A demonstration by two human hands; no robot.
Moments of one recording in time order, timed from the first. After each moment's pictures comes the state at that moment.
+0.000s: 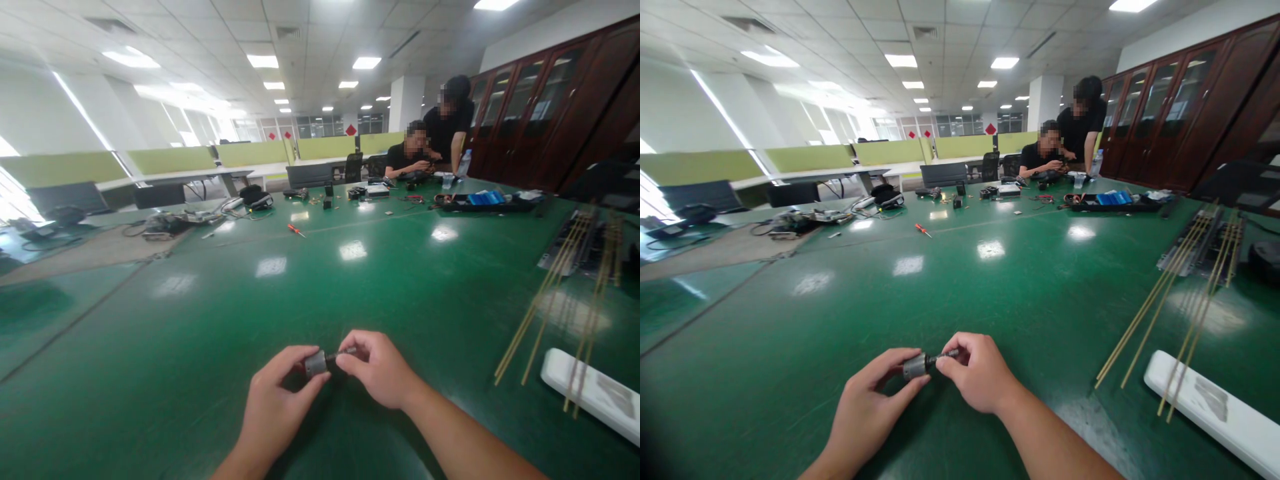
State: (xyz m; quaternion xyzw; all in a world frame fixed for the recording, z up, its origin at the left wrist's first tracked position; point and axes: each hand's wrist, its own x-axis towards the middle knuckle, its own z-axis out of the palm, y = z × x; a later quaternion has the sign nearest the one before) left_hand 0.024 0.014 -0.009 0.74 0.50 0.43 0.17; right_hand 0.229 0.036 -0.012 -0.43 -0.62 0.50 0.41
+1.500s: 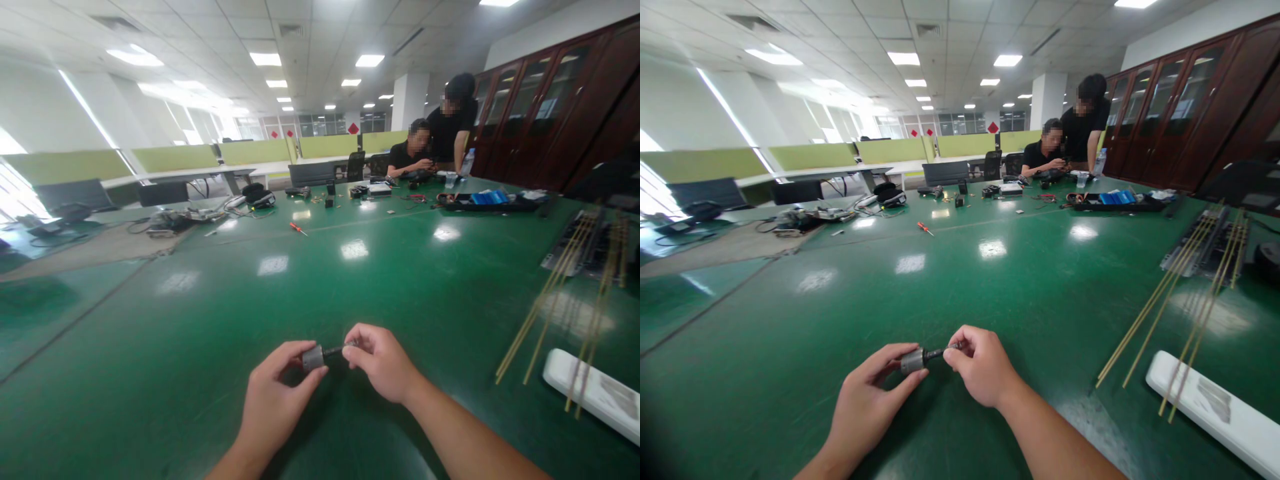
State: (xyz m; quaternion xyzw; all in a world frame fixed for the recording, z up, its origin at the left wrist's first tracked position) left_hand 0.020 0.016 -0.012 0.71 0.53 0.43 0.19; right_hand 0.231 0.041 -0.015 -0.42 -0.59 0.53 0.44
